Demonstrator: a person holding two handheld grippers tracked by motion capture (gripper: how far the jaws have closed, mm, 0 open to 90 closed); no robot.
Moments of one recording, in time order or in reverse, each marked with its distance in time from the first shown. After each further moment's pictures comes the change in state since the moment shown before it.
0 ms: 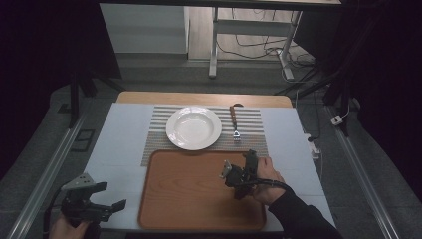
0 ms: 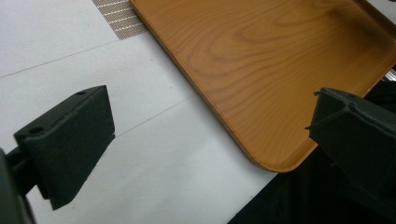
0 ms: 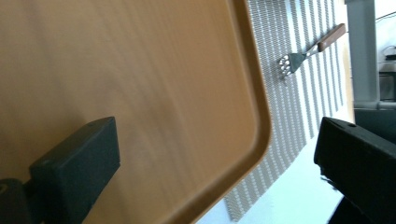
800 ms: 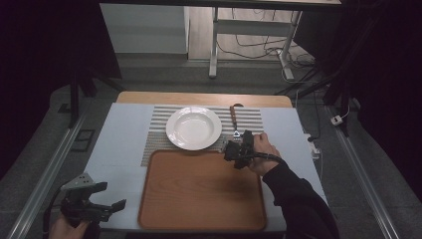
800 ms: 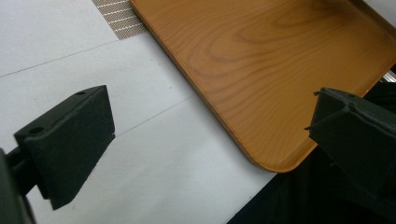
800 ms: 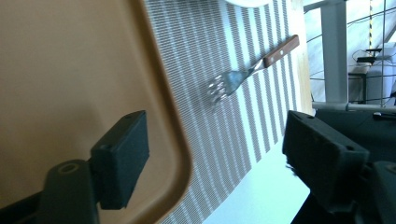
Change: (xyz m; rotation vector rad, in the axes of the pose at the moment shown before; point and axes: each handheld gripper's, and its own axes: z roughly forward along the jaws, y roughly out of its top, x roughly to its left) left arm 0.001 0.000 0.000 -0.001 -0.004 -0.003; right arm -0.060 0.017 0.041 0.019 -0.047 -0.017
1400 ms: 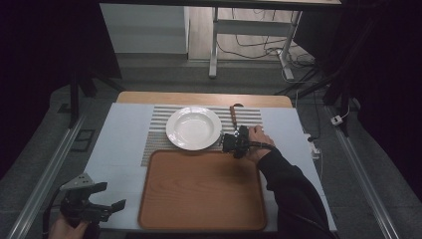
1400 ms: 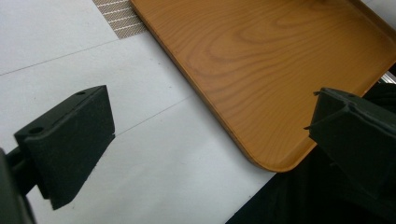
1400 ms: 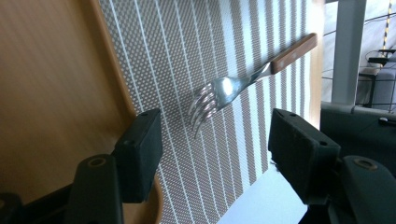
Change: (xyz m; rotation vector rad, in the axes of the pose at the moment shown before) left arm 0.001 -0.001 0.000 -0.002 -0.005 -0.006; right arm -0.013 0.009 0.049 0.063 0.031 -0.072
